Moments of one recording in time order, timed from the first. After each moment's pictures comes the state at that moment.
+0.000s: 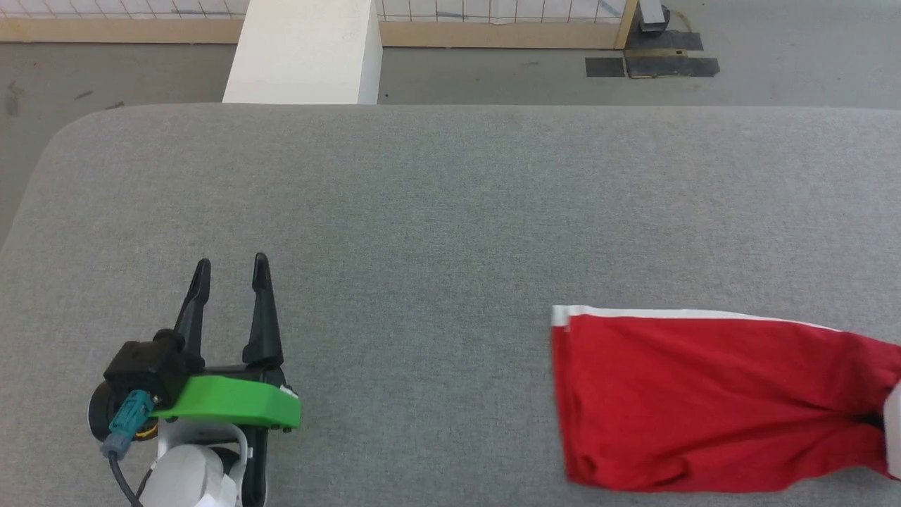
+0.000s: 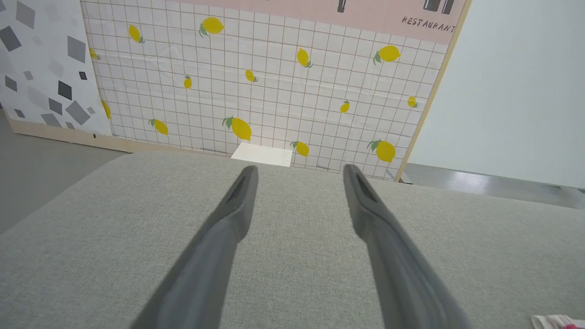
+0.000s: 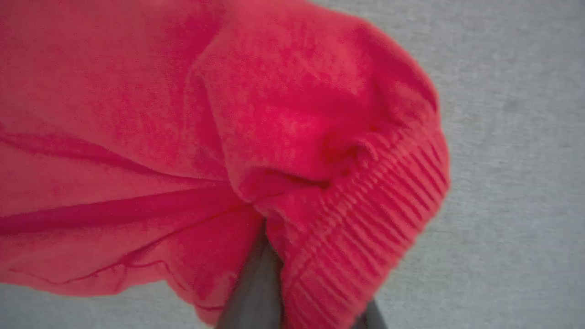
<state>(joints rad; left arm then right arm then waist) -0.10 0.19 -0.13 0.01 -0.37 0.07 -0.26 -0.12 -0.57 -0.03 0.28 0.53 0.13 0.80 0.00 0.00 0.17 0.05</state>
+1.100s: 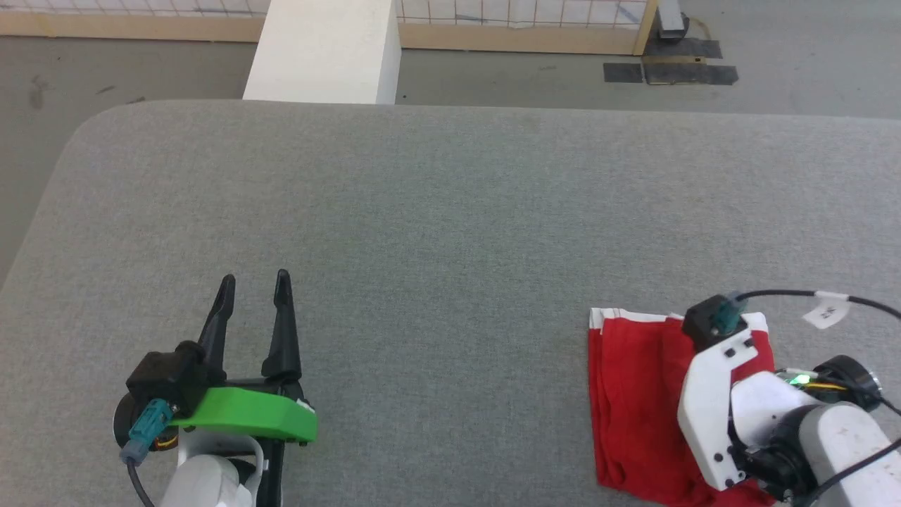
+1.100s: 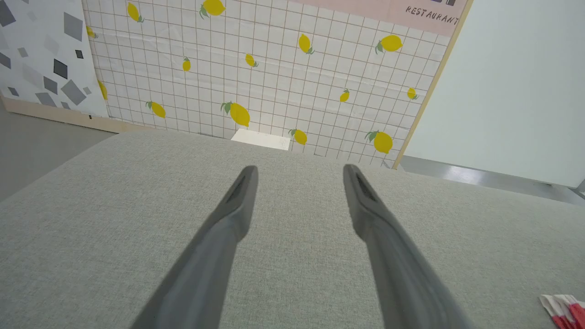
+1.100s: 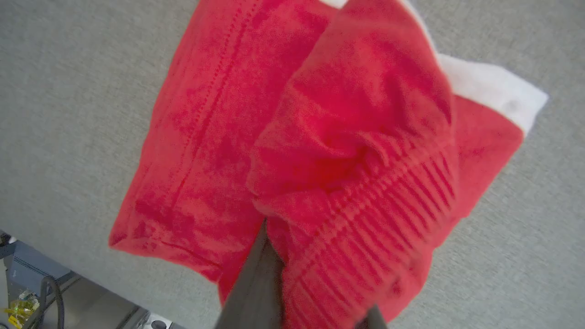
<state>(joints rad) -0.09 0.13 -0.10 0.06 -0.34 0.00 -0.26 -0.17 -0.34 0.25 -0.04 0.29 0.13 1.08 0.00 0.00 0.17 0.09</state>
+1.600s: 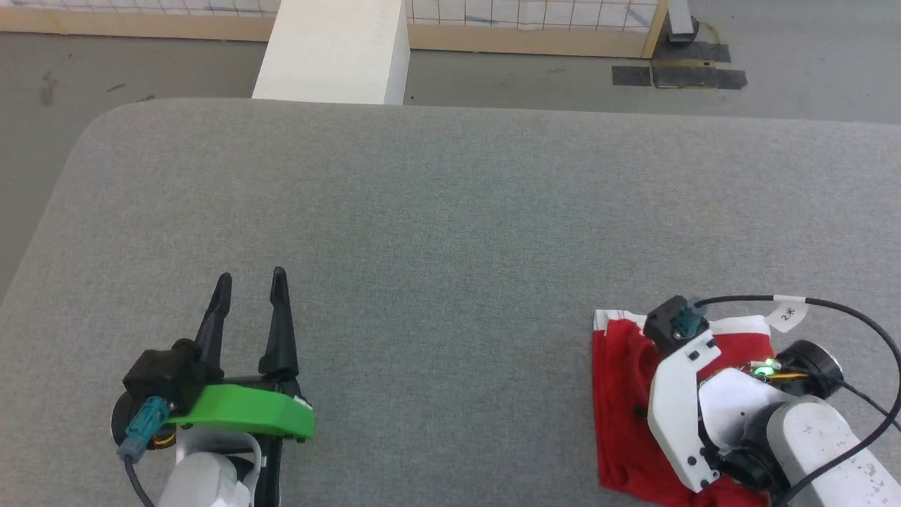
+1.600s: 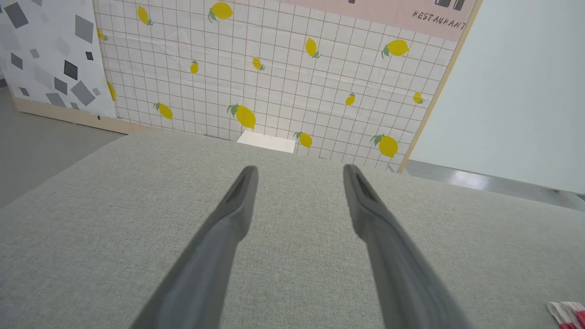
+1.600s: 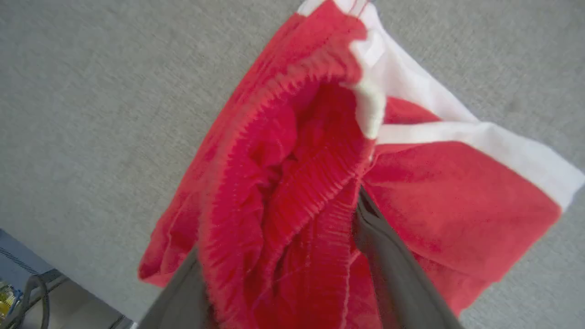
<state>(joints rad) -0.10 0.11 -0.08 0.07 -0.33 -0.02 -0.26 -0.23 -0.34 0.37 0.01 0.28 0.13 0.99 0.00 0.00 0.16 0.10</state>
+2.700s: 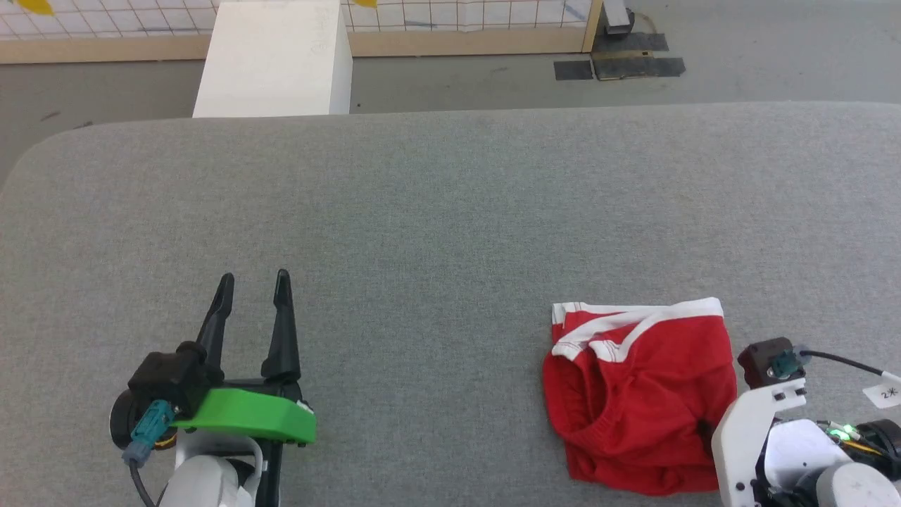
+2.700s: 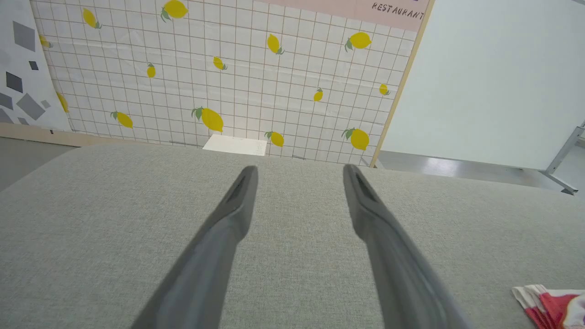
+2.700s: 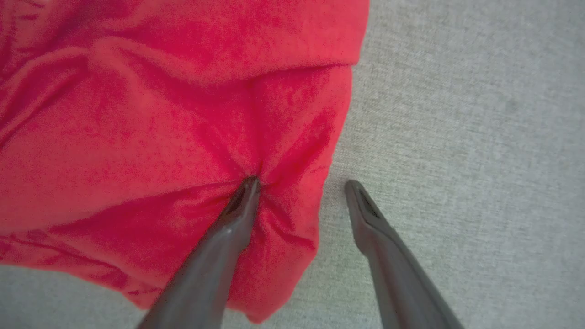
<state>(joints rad) -0.09 0.12 -0.08 0.05 -0.30 -0.02 -0.26 -0.01 -0.17 0.00 0.04 0.07 0.13 0.79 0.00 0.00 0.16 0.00</state>
